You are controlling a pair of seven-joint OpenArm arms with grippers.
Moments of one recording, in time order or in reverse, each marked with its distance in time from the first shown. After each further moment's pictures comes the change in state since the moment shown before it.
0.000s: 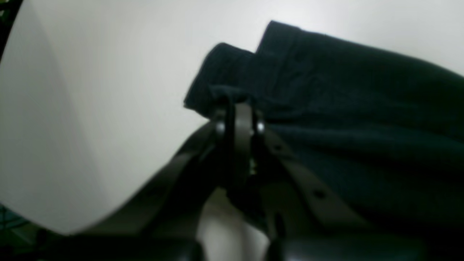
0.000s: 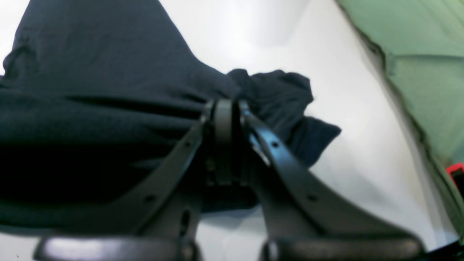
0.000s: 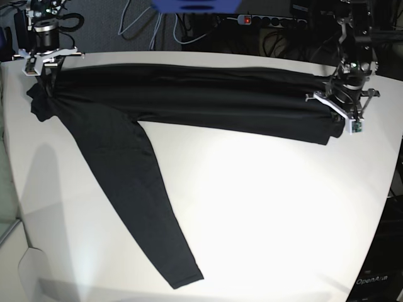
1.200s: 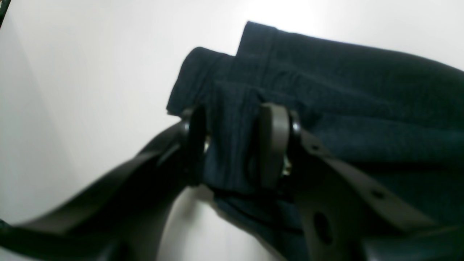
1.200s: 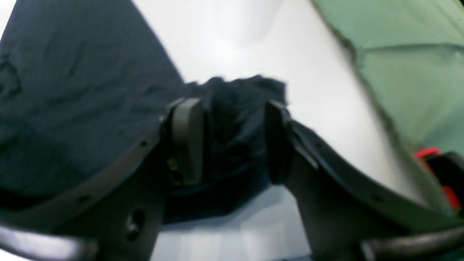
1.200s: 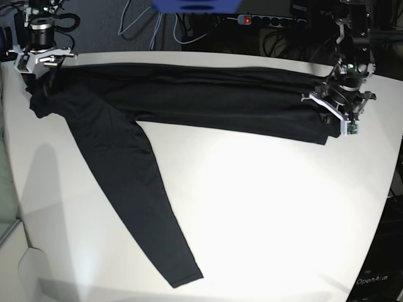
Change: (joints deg) left arm -0.3 -0.6 1.7 0.0 0.0 0.0 -0.3; right arm 1.0 -2.1 5.4 0.2 0.0 -0.1 0.1
